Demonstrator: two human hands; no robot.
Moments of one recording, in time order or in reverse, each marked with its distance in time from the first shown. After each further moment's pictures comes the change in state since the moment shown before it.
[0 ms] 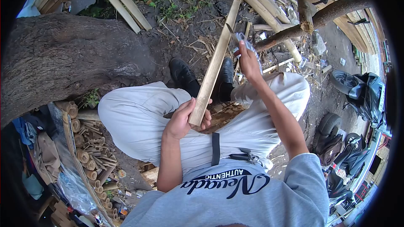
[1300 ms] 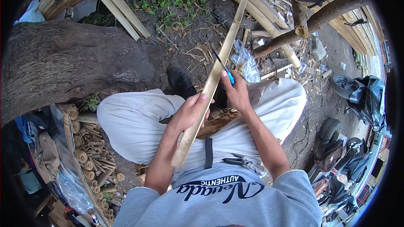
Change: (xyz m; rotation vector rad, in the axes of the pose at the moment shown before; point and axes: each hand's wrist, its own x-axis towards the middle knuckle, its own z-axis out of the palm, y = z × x) left_hand 0.047 0.011 0.028 0.547 0.133 -0.059; right_hand -0.085 -0.018 0.003 0.078 -0.028 -0.202
